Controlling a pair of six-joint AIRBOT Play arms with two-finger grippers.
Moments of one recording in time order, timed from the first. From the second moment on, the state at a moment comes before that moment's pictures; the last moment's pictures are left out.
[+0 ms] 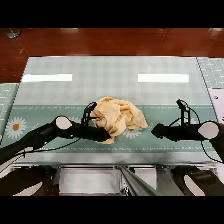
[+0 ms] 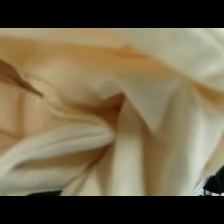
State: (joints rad) left arm -0.60 -1.19 0.53 0.44 -0.76 -1.12; right arm 0.10 -0.72 0.41 -1.13 1.04 1.66
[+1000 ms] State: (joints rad) left arm -0.26 -1.02 0.59 0.50 -1.05 -1.12; right arm 0.24 -1.15 0.57 -0.92 0.82 1.61
